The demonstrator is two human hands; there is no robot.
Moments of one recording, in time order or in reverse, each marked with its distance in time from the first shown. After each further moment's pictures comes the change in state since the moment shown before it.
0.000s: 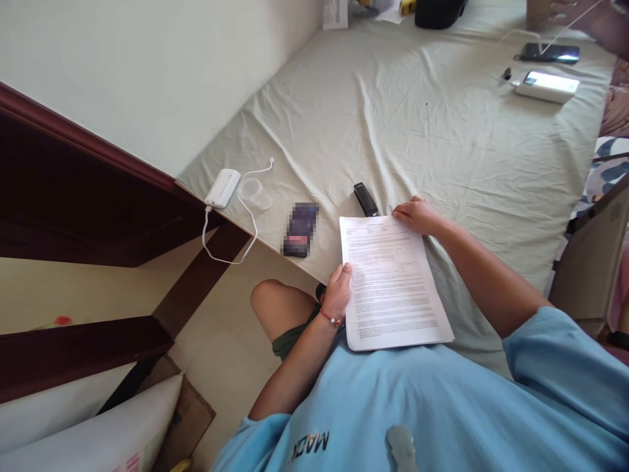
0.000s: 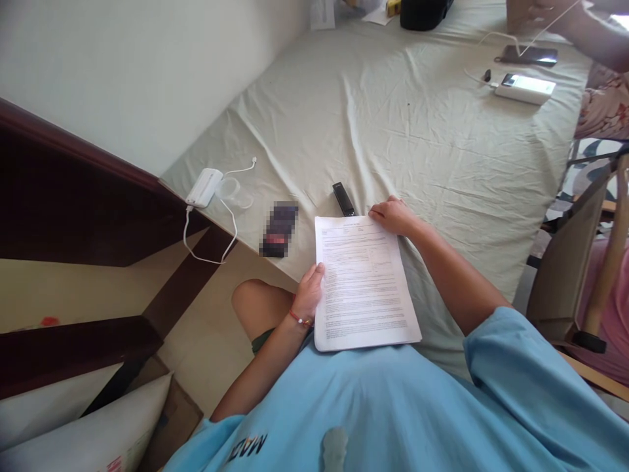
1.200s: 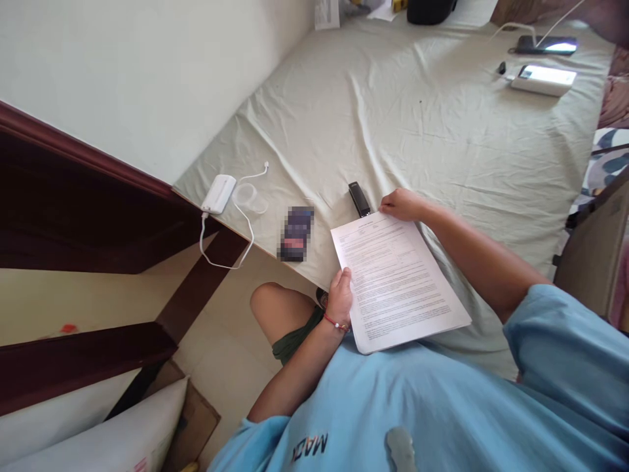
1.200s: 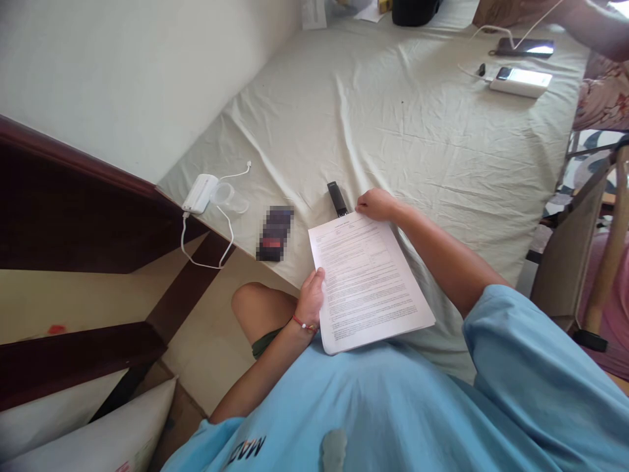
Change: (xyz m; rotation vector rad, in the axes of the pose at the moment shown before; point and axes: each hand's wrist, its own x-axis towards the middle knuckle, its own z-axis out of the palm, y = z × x) left_hand -0.004 -0.011 0.009 0.000 0.105 -0.006; right_hand 0.032 -0.024 -0.030 0.002 -0.112 0.006
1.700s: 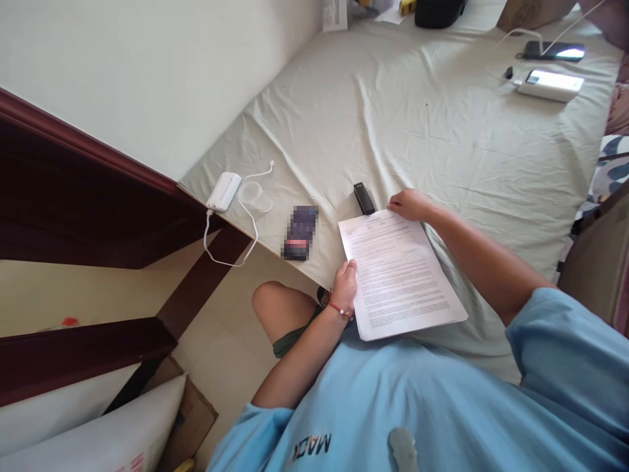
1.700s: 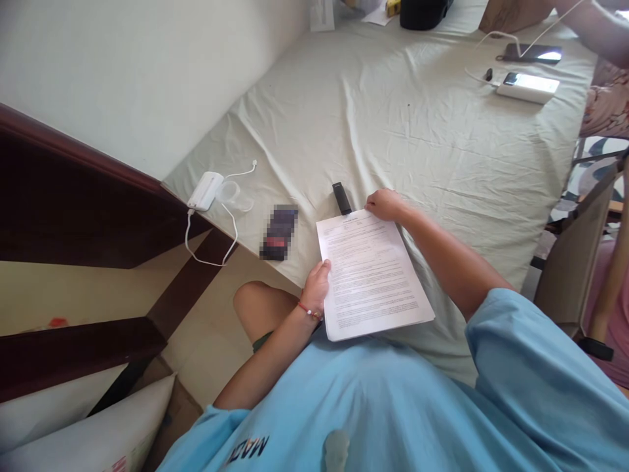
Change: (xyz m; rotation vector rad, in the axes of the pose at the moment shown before) left_hand 0.024 0.006 0.011 0.029 -0.036 -0.024; right_hand 0.009 0.015 0.007 -0.036 0.049 0.069
